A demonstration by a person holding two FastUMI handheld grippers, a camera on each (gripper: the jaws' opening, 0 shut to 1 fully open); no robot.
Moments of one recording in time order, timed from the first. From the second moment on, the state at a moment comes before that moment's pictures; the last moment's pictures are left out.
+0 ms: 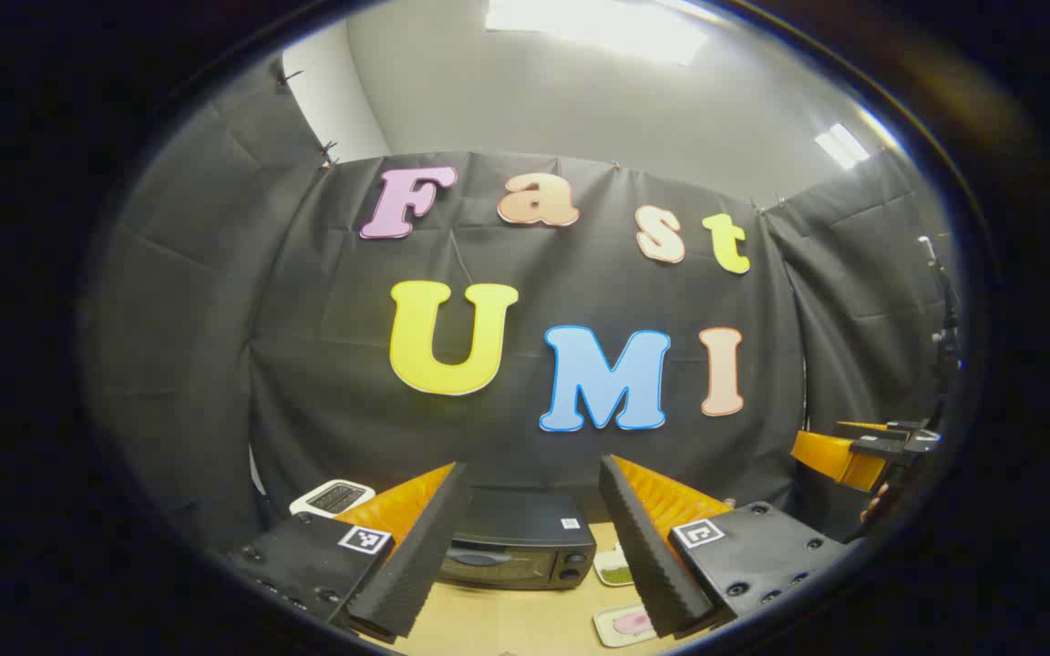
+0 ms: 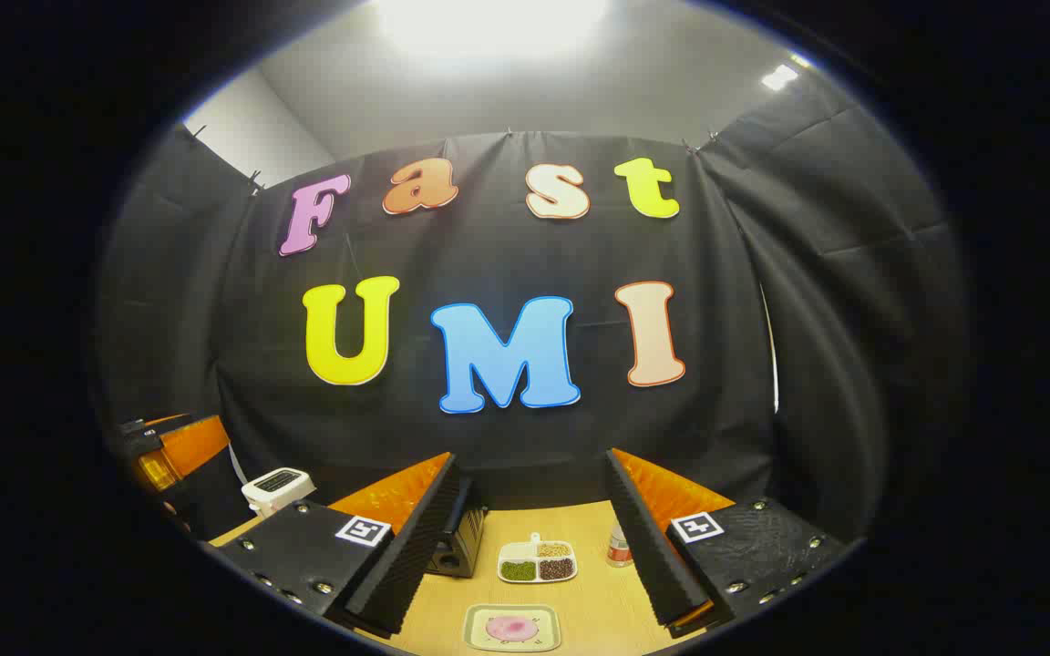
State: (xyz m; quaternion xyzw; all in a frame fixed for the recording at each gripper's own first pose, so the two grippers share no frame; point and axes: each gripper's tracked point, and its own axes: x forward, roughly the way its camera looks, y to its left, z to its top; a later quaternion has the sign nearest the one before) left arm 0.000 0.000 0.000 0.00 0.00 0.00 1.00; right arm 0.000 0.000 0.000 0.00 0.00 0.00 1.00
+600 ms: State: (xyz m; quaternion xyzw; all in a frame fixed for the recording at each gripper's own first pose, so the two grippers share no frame) left arm -0.003 0.010 -0.003 0.00 0.01 0.00 1.00; right arm -0.008 0.006 -0.003 -0.01 0.00 0.00 1.00
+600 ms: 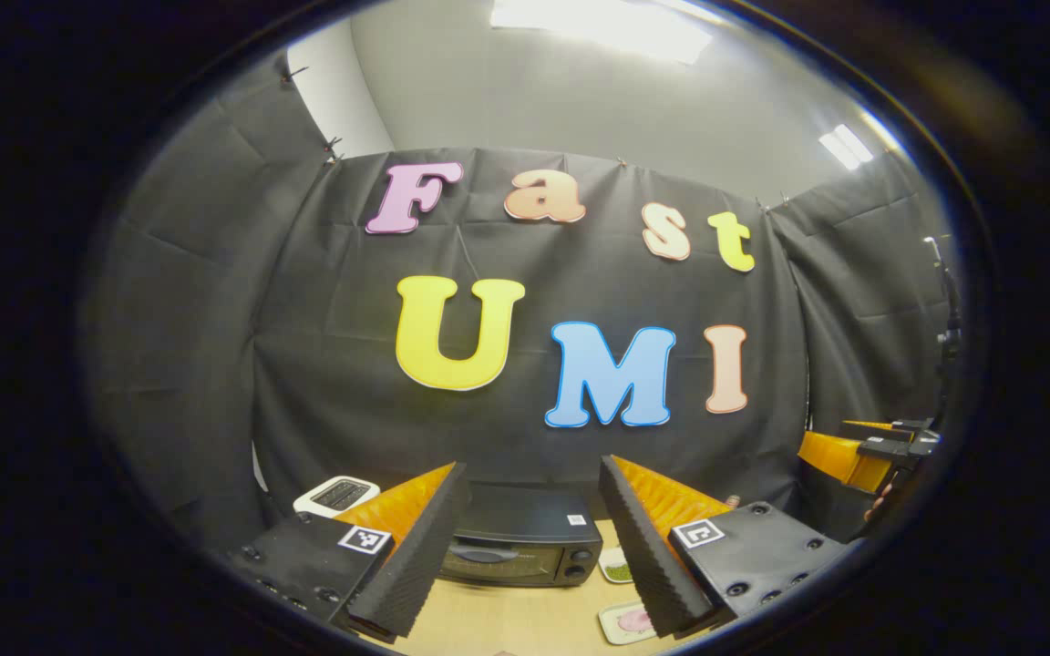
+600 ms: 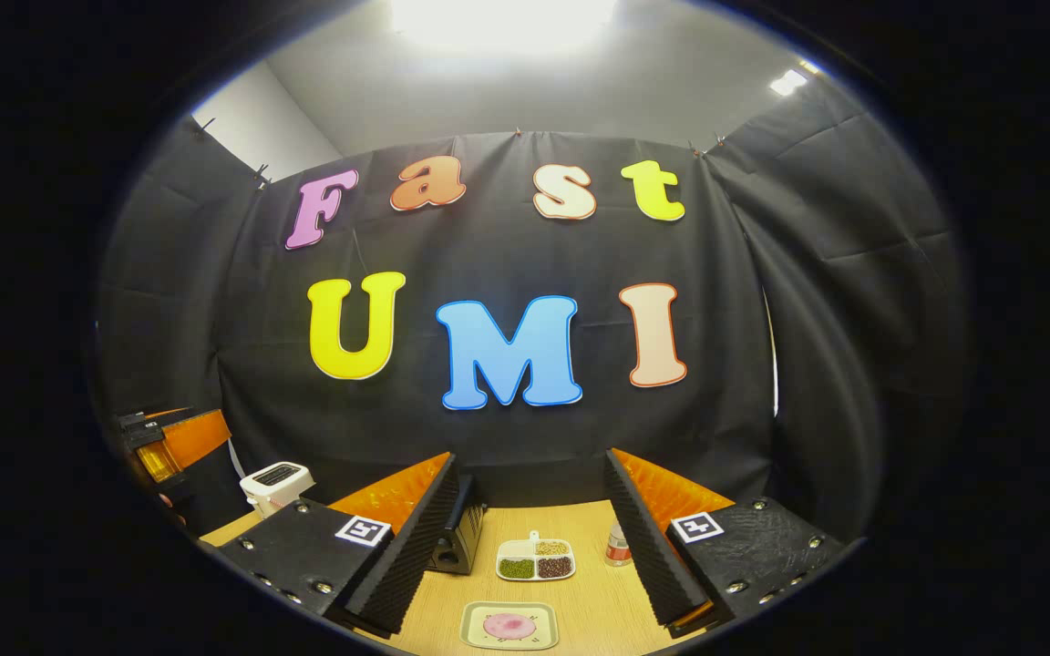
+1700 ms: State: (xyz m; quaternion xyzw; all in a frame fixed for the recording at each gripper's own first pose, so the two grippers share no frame) left arm 0.175 0.067 -0.225 0.00 0.19 0.00 0.98; right arm 0.008 -0.021 -0.041 -0.02 0.06 -0.03 1.00
